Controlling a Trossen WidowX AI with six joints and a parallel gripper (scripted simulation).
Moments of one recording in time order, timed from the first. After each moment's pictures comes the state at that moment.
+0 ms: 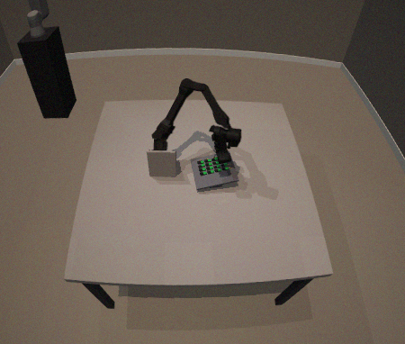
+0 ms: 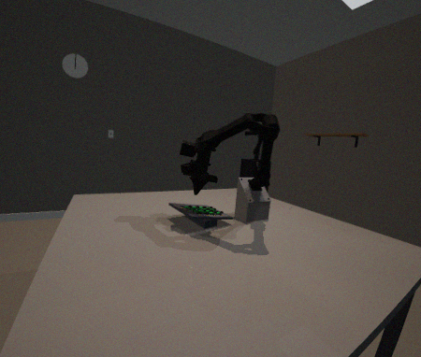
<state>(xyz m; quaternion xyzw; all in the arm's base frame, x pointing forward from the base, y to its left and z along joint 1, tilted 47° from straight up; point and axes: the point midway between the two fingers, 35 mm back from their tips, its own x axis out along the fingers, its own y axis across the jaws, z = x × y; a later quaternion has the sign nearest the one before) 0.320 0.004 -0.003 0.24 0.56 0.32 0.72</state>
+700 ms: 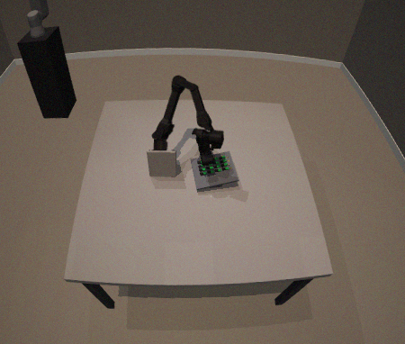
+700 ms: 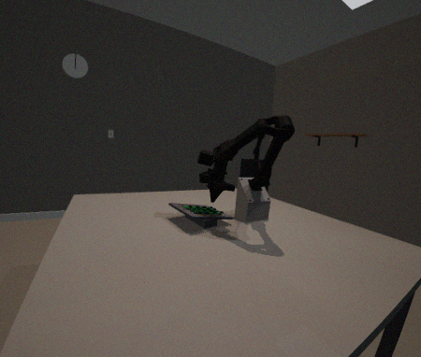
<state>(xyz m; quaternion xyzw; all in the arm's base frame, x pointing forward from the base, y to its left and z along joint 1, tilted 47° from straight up) 0.241 0.037 -0.018 0.24 0.56 0.32 0.73</state>
